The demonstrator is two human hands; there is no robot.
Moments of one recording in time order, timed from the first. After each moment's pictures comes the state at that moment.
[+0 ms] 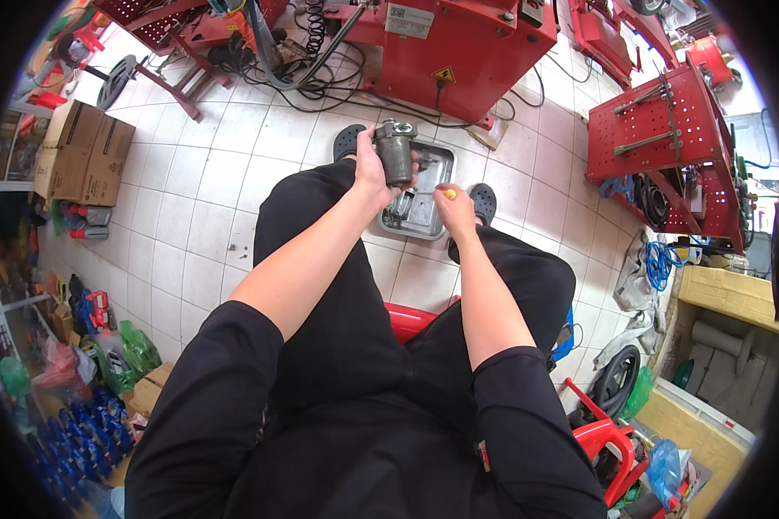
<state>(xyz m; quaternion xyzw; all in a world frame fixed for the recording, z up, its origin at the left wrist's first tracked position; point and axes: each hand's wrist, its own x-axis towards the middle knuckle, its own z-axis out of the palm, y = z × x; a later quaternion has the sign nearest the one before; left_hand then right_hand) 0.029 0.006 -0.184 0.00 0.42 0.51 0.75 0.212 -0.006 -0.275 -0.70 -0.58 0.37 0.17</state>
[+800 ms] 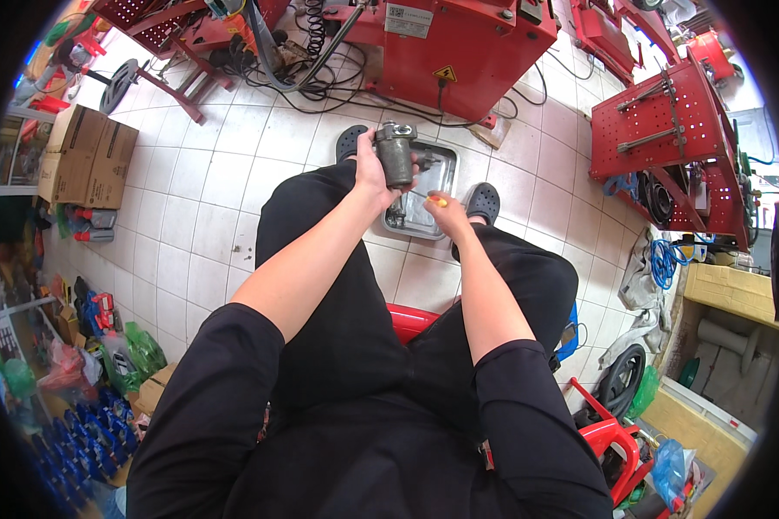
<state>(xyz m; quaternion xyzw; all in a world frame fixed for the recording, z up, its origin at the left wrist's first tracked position) 0.030 0.005 -0.185 -0.01 0.43 0.50 0.75 0.219 -0.008 -0.310 -0.63 -0.60 0.48 0.12</state>
